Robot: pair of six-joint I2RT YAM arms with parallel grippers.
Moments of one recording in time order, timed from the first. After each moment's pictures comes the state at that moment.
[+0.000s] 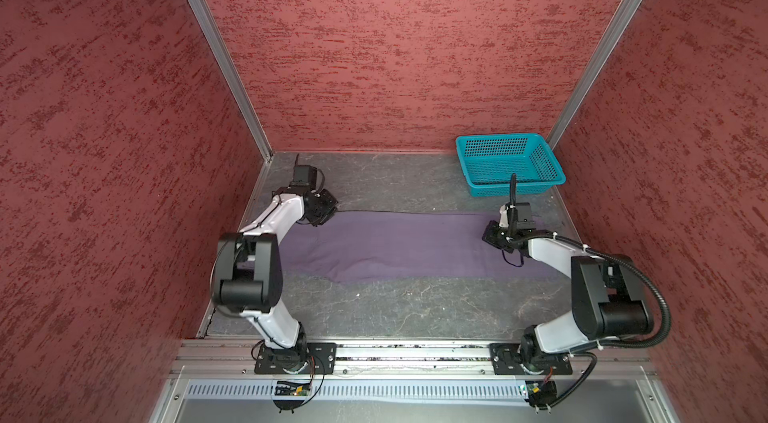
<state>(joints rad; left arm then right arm) -0.03 1.56 1.12 -0.58 0.27 -0.81 0.03 1.52 0.75 -0.17 -0.21 0.54</state>
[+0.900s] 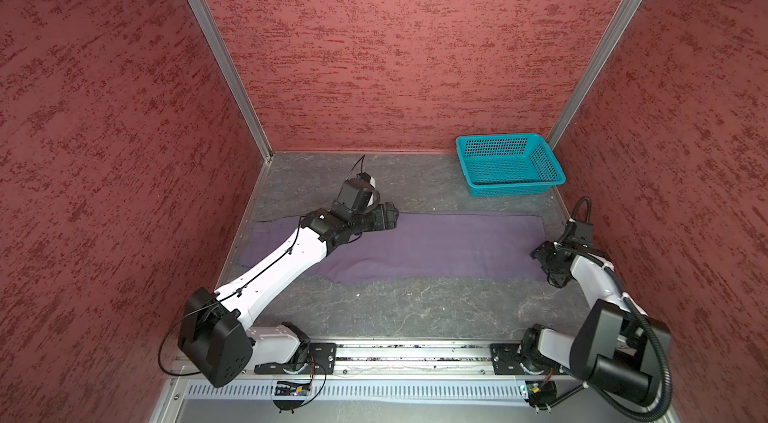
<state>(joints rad) -0.60 1.30 1.10 -0.50 0.04 -0.60 -0.44 1.21 0.66 -0.62 -0.07 0.58</state>
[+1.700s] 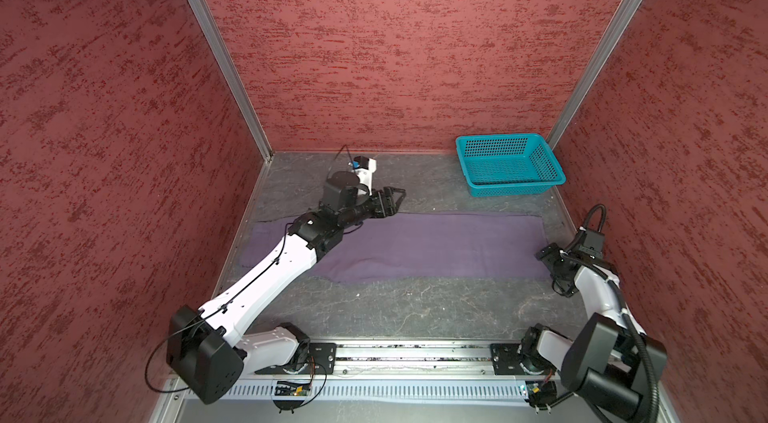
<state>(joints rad) -0.62 1.27 1.11 -0.23 0.20 -0.60 -0.52 1.14 0.58 -0.58 -0.08 0.58</state>
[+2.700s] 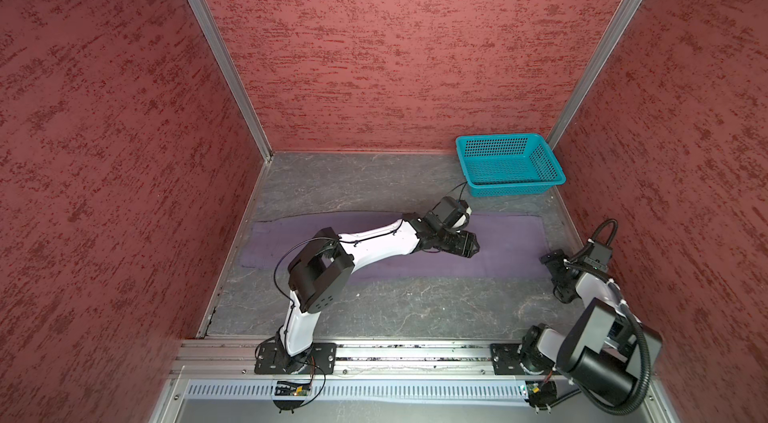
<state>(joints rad) -0.97 2.00 1.53 -0.34 0.29 -0.61 -0.64 1.19 0.49 -0.37 -0.24 0.60</state>
